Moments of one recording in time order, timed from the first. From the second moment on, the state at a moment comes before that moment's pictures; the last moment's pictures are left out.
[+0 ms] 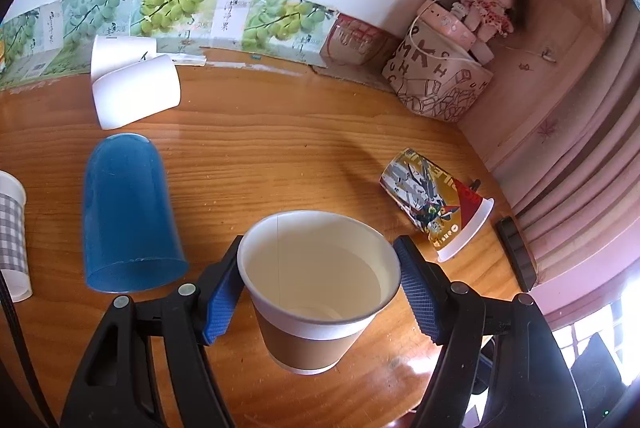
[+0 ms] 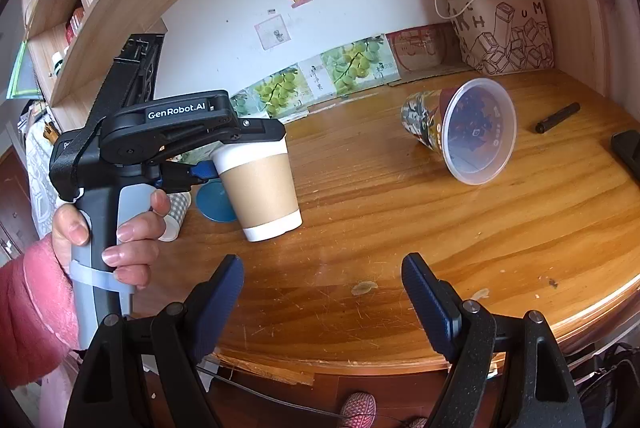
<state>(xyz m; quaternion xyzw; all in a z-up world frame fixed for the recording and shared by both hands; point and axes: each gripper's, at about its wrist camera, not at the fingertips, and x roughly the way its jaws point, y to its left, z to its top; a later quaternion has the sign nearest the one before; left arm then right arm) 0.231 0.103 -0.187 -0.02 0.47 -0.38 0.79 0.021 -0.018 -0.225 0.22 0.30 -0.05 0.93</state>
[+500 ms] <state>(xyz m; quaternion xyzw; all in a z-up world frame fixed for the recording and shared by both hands) 0.213 0.118 -0.199 -0.03 0.45 -0.40 0.80 0.040 -0.022 -0.225 0.23 0.28 -0.06 0.93</state>
